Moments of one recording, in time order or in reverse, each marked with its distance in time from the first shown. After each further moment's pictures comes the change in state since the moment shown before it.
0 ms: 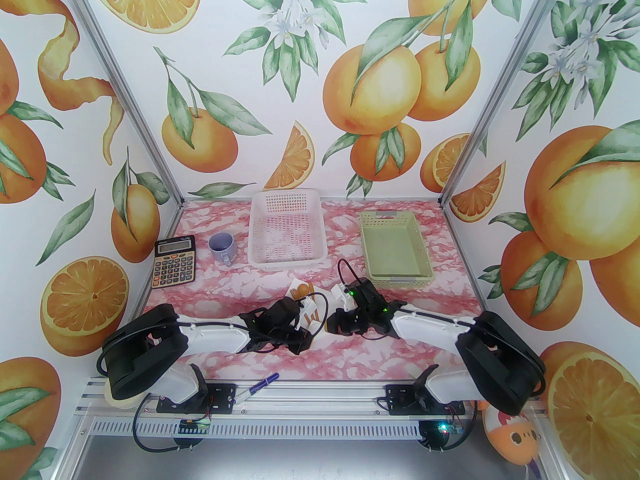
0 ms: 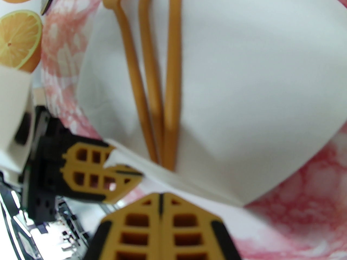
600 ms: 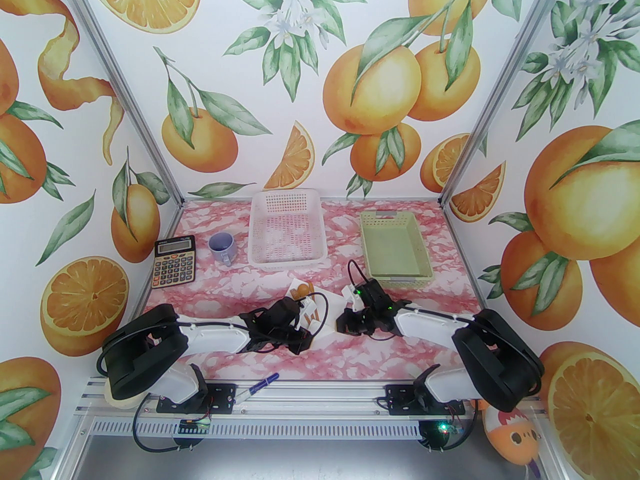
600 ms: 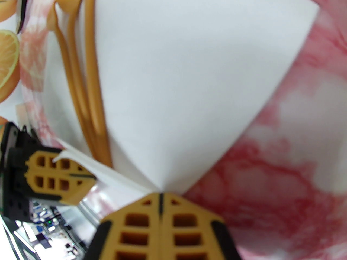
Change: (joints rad) left arm 0.002 0.000 0.000 0.000 0.001 0.000; right arm -0.087 -0.051 -0.037 -0.104 0.045 -0.065
